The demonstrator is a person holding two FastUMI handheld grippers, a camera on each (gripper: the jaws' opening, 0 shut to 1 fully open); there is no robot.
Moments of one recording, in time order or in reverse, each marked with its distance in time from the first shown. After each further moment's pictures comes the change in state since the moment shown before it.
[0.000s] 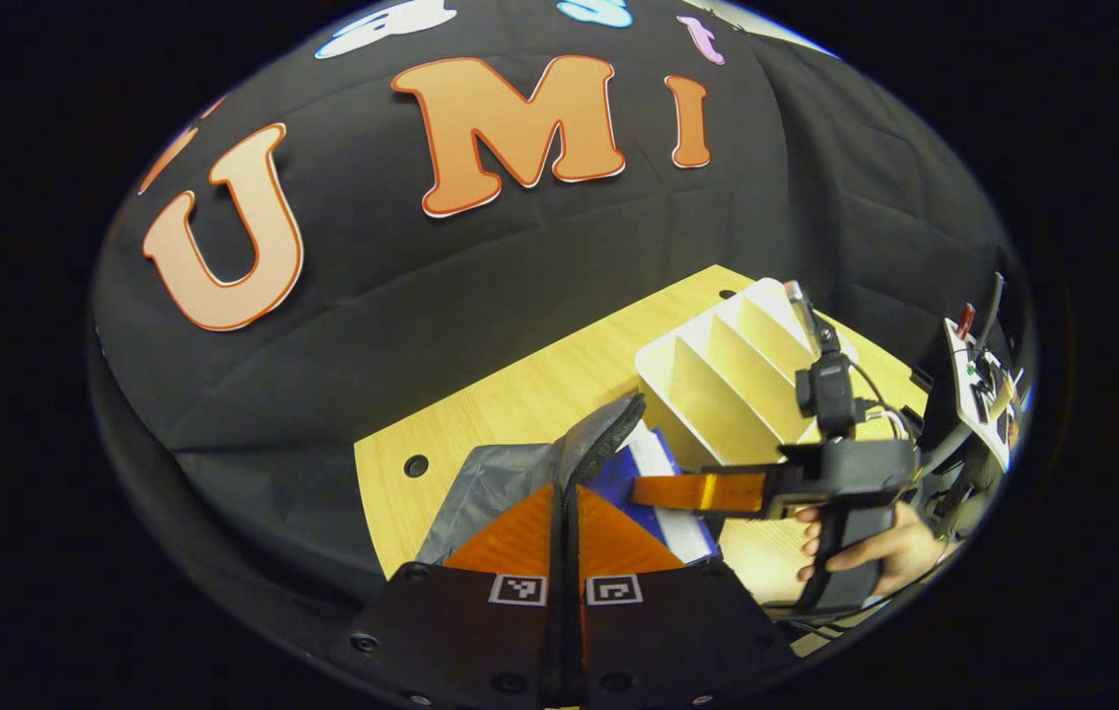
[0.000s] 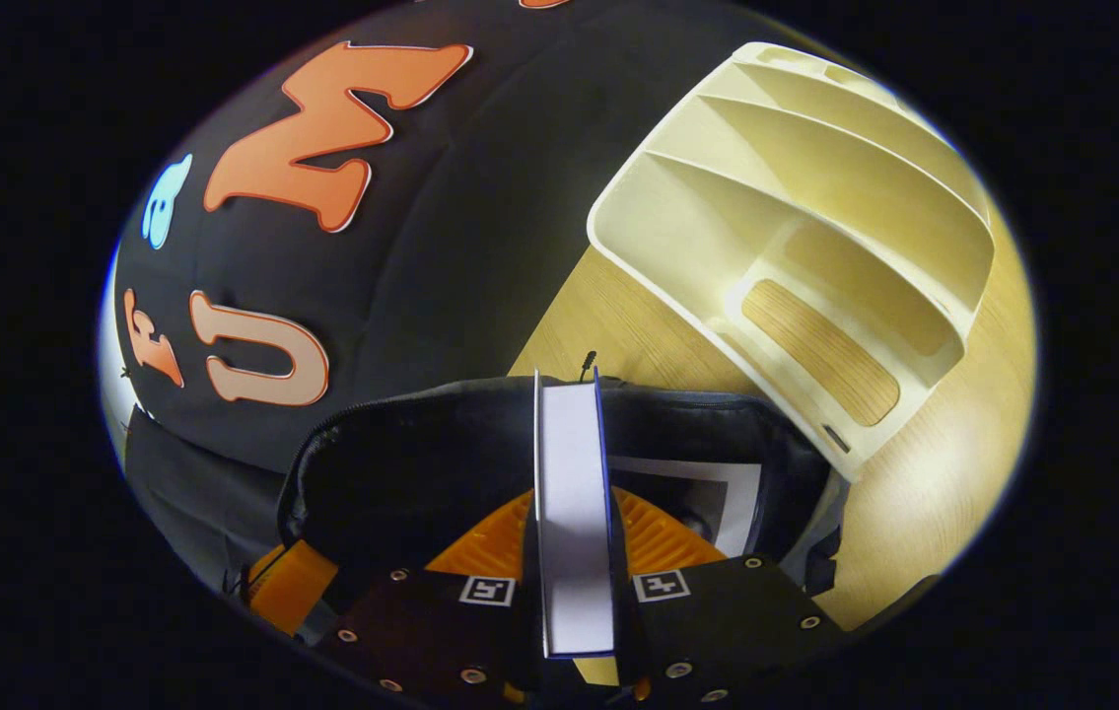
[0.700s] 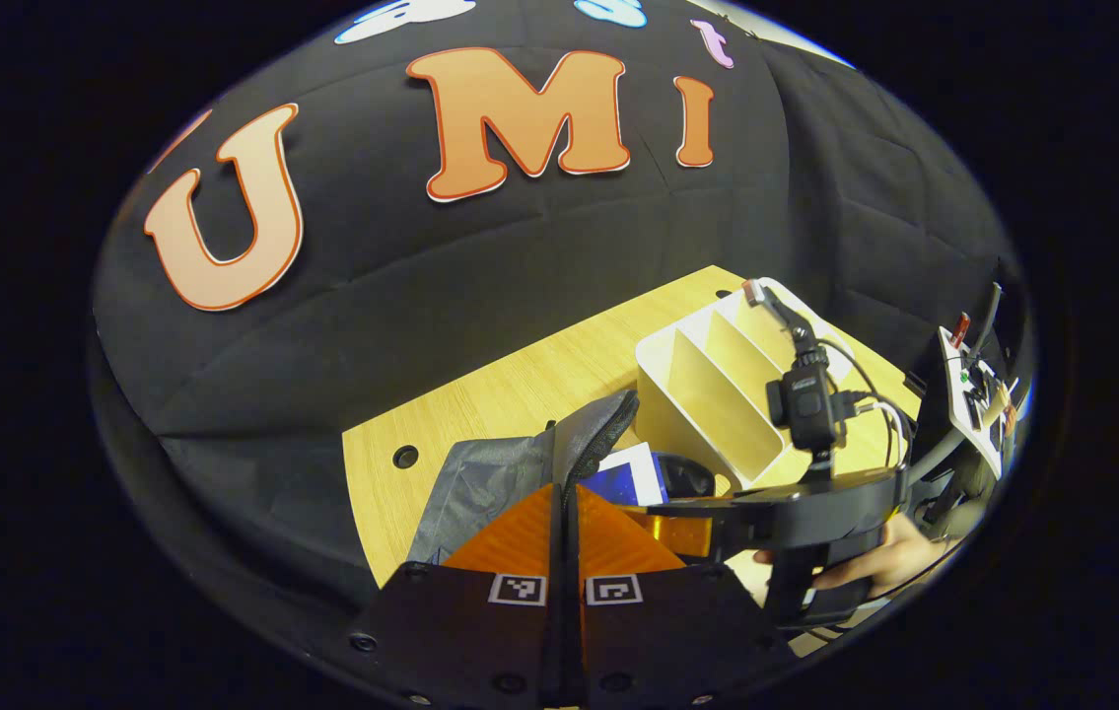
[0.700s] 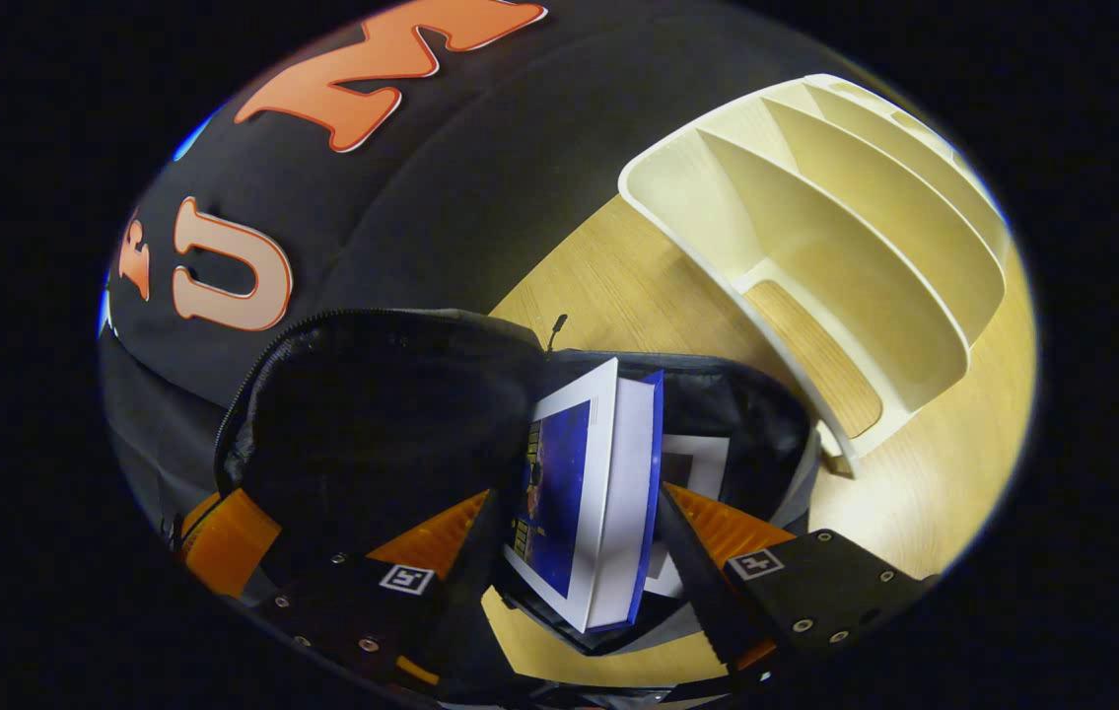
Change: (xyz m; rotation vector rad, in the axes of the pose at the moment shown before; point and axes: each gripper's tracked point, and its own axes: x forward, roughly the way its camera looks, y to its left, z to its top) left arm 0.007 0.008 -0.023 -0.049 0.017 -0.024; right arm -0.008 -0.024 -0.019 -0.208 0.088 -0.148
